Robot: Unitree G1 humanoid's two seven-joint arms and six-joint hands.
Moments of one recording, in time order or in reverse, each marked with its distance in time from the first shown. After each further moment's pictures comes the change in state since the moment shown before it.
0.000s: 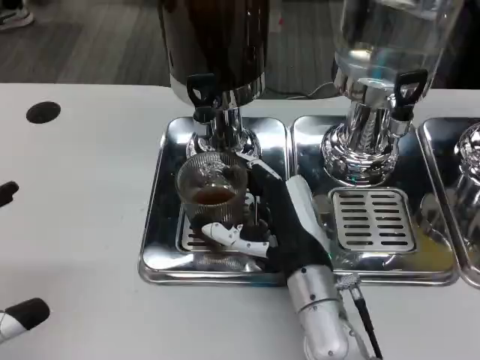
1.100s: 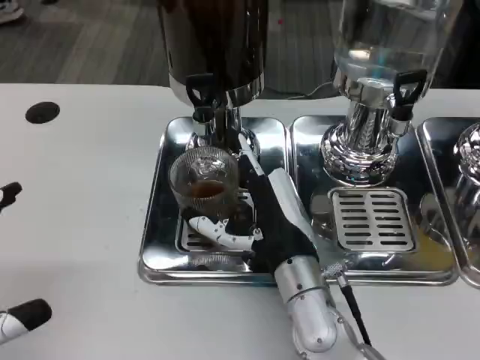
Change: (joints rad) left arm -0.001 0.011 -0.007 0.001 0.005 0.000 0.006; right arm -0.069 0.024 0.010 0.057 -0.004 0.016 0.034
